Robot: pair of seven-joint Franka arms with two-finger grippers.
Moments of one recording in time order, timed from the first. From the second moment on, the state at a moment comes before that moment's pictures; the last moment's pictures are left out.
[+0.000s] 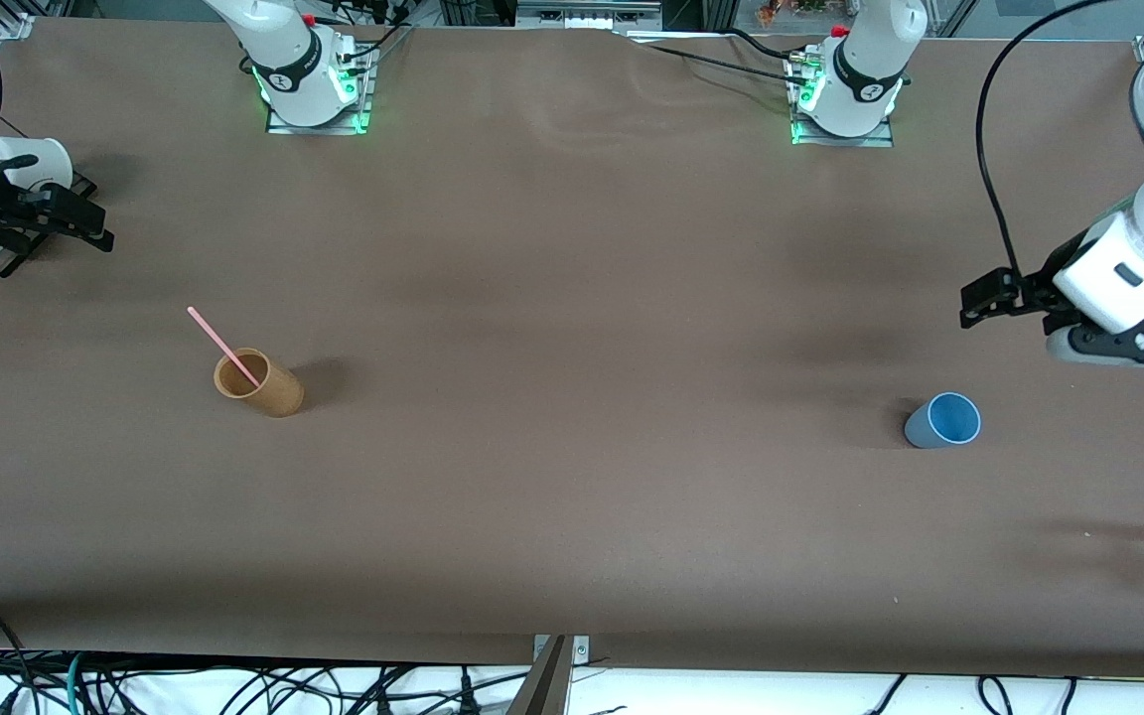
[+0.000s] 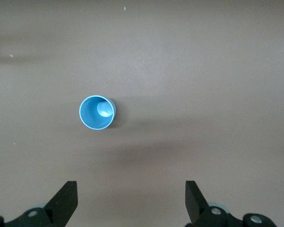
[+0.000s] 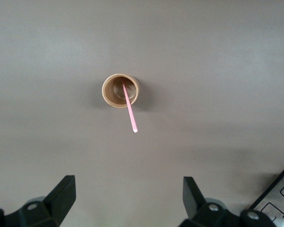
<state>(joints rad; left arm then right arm) -0.03 0.19 -0.02 -1.55 -0.01 1.70 0.01 -0.06 -0.01 0.02 -1.68 0.01 1.63 -0.09</state>
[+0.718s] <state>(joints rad) 0.13 0.42 0.01 -1.63 0.00 1.98 0.26 -0.06 -0.01 0.02 -1.68 0.01 1.63 -0.09</state>
